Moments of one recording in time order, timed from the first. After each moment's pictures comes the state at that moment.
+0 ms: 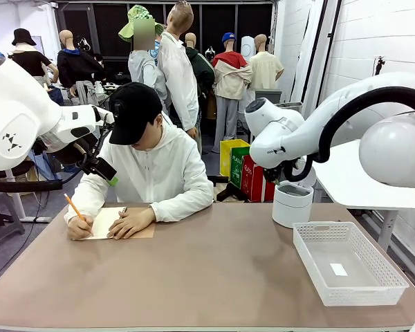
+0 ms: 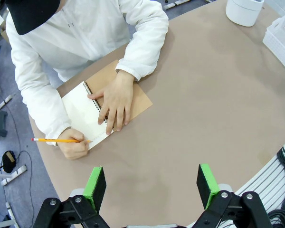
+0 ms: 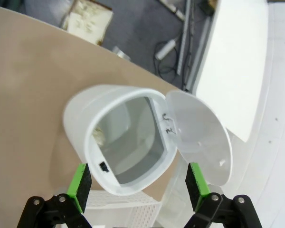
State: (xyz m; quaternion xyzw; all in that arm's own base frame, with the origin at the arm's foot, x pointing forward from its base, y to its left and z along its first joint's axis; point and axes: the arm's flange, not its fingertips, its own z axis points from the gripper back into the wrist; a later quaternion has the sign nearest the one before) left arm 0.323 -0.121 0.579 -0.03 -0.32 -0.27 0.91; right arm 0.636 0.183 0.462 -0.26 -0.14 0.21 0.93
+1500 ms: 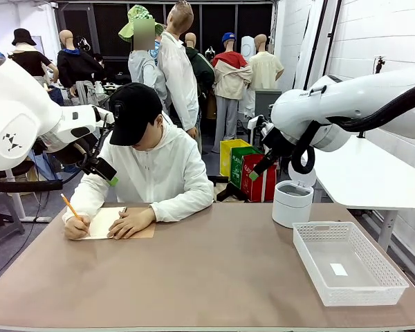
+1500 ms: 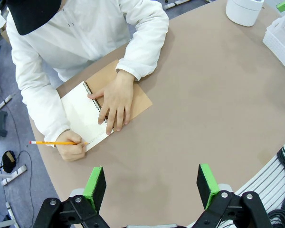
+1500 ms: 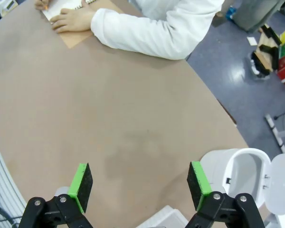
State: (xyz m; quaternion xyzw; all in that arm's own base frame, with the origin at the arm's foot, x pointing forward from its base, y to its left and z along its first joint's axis) left arm 0.323 -0.121 0.579 -0.03 -0.32 -0.28 0.91; right arm 0.494 0.173 0.532 0.11 -0.27 0.45 0.84
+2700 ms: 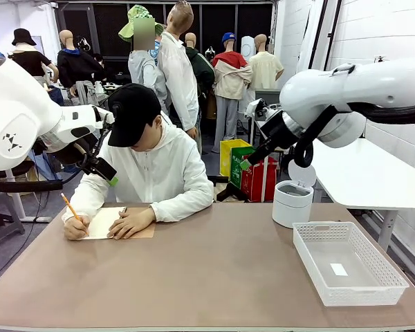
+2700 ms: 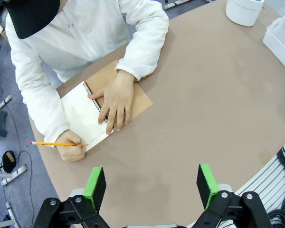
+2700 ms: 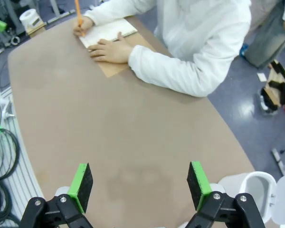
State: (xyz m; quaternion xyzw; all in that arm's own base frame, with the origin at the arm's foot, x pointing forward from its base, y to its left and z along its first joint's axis) left arm 0.323 -0.121 0.579 -0.03 -0.32 -0.28 0.91; right arm 0.430 0.185 0.574 0.17 -0.33 0.47 0.80
